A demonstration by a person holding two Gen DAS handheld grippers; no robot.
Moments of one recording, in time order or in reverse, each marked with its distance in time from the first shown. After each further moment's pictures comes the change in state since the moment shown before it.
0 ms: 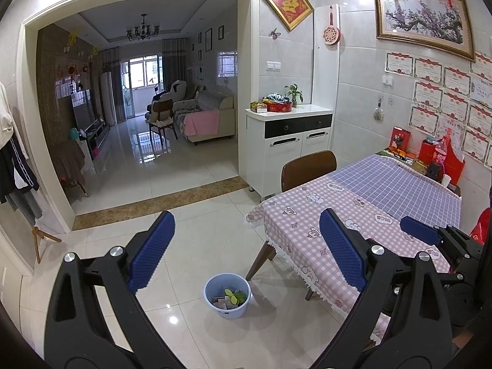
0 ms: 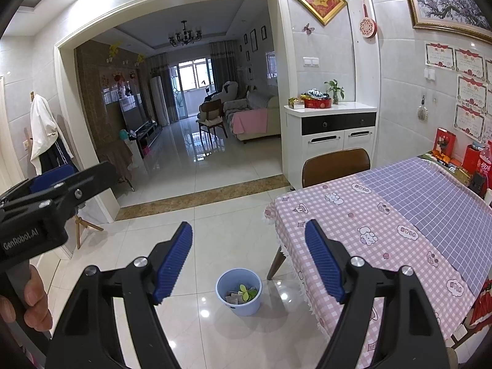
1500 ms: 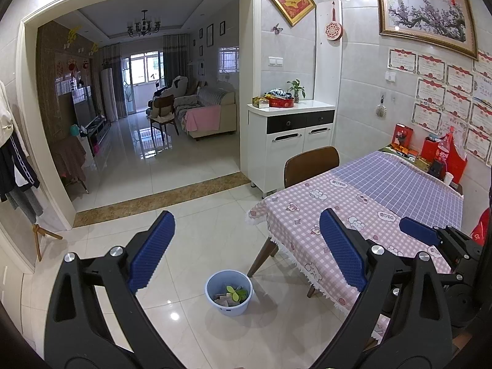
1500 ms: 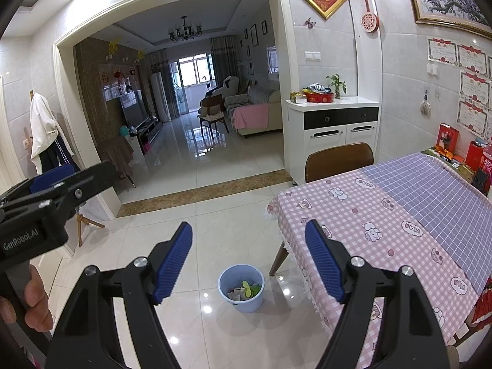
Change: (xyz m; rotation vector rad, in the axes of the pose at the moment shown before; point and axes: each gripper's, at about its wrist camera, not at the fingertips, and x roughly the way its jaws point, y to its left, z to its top) left arm 0.014 0.011 -0.002 0.000 0.014 0.001; right arm 0.019 0.004 0.010 0.004 0.029 0.007
